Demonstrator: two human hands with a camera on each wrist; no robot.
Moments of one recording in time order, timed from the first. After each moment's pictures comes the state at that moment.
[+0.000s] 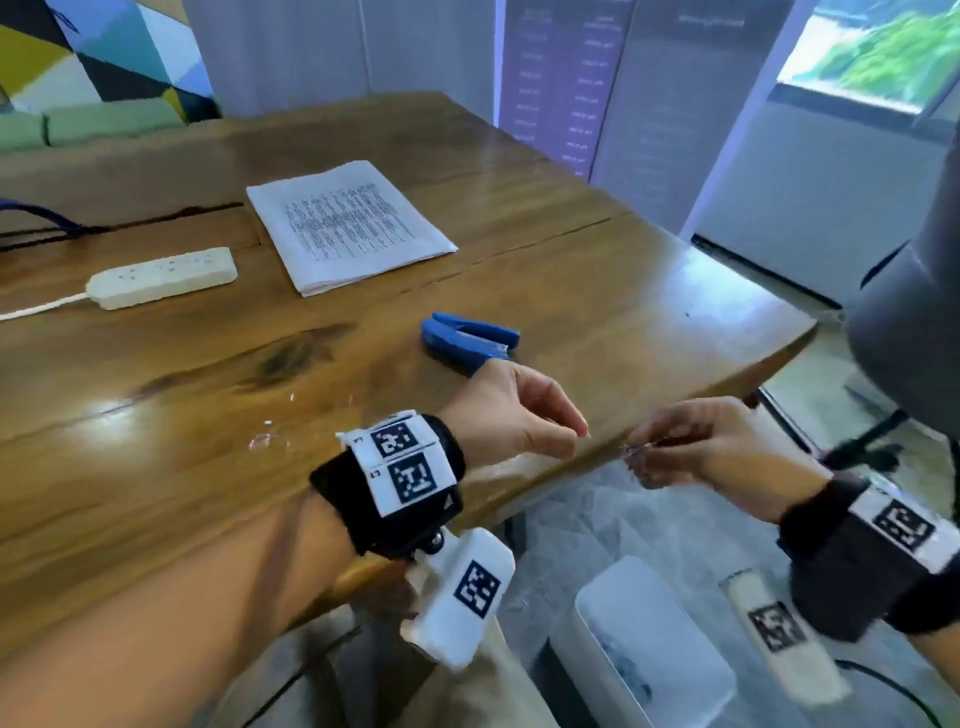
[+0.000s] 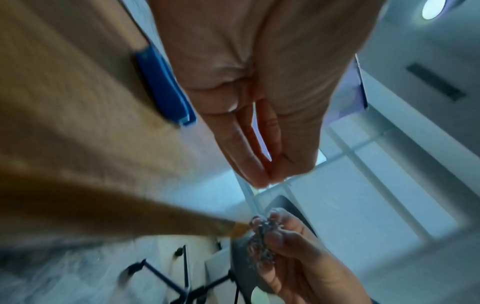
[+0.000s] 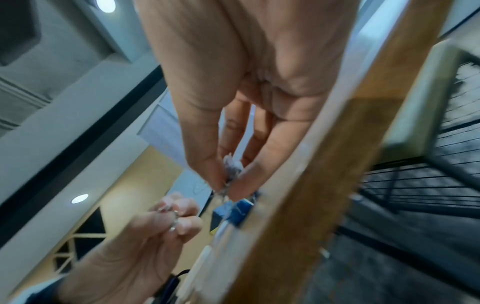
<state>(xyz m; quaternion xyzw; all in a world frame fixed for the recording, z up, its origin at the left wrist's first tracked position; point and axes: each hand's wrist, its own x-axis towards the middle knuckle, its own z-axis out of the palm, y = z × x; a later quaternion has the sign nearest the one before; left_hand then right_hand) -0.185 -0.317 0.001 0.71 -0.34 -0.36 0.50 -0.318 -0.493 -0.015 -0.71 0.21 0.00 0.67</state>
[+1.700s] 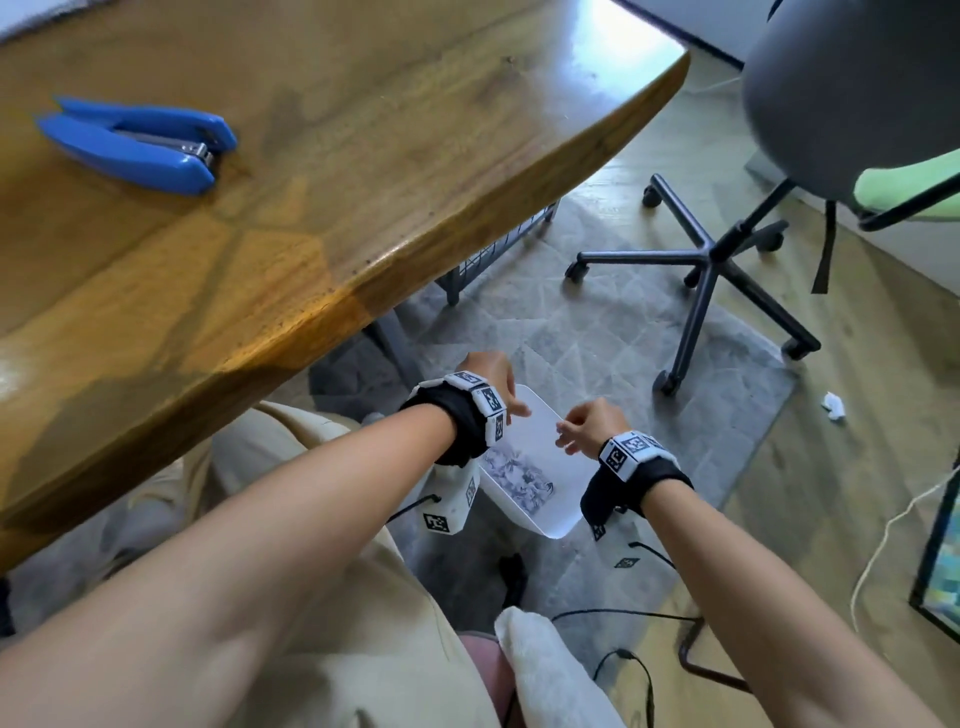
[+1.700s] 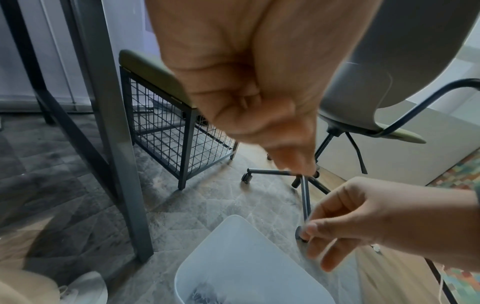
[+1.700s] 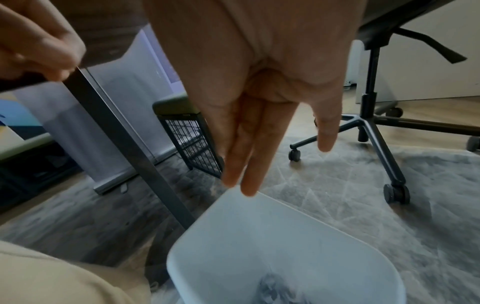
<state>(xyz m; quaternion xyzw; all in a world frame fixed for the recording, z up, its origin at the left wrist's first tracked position) -0.280 -0.483 -0.226 0.82 -0.38 -0.42 0.12 -0.426 -0.577 -0.292 -0.75 0.50 0.17 0.40</state>
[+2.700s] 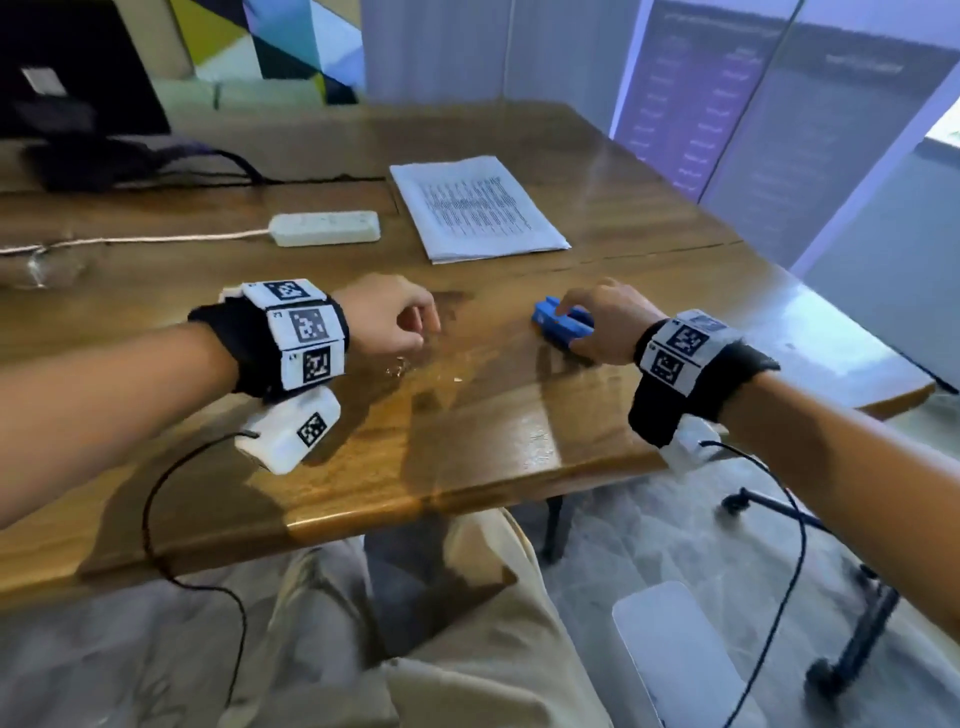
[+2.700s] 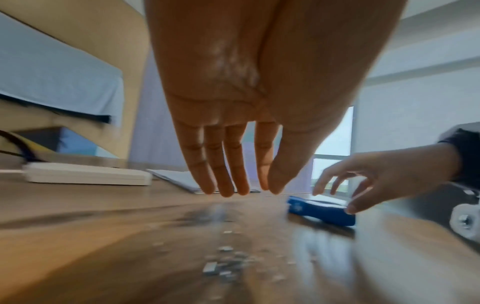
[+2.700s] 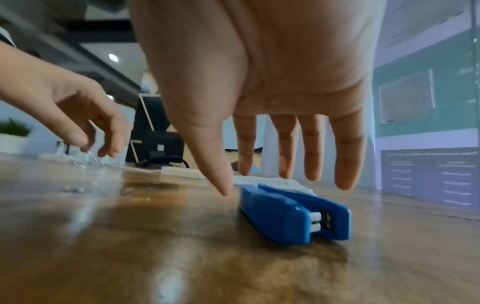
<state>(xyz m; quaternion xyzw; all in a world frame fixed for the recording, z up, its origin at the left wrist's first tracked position) -0.093 -0.158 0.030 0.93 -0.33 -0.12 0.12 -0.148 -0.412 0.011 -1.00 0.05 0.05 0.06</state>
